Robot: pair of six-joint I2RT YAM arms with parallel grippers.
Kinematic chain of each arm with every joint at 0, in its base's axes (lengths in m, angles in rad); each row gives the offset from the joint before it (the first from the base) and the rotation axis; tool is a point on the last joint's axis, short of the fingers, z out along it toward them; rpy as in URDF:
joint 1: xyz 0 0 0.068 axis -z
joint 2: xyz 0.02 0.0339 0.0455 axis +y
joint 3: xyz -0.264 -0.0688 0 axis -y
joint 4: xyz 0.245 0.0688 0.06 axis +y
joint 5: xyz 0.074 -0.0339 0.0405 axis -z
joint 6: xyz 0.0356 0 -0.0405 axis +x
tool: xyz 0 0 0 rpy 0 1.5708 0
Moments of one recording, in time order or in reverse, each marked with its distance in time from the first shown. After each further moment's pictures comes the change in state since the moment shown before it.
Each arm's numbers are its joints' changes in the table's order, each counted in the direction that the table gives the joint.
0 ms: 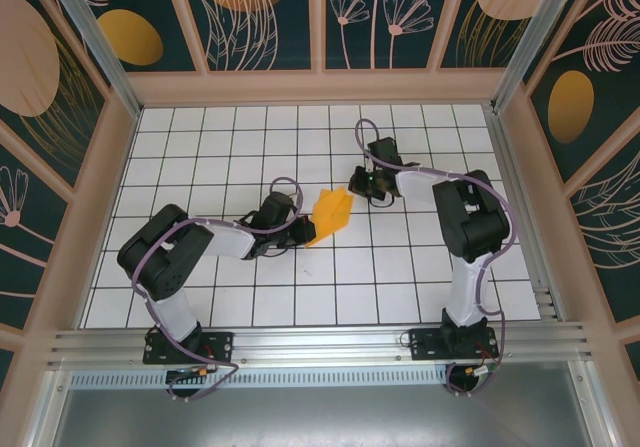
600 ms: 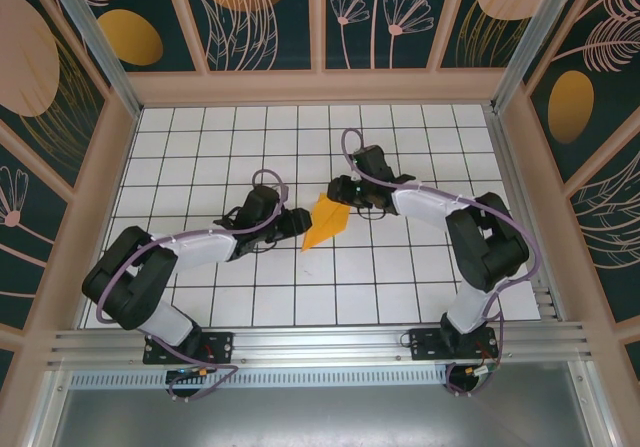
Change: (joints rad) left arm -0.046 -0.218 -0.041 0.123 -0.050 -0.023; right arm -0.159 -0.198 -0.130 -0.026 0.013 0.032
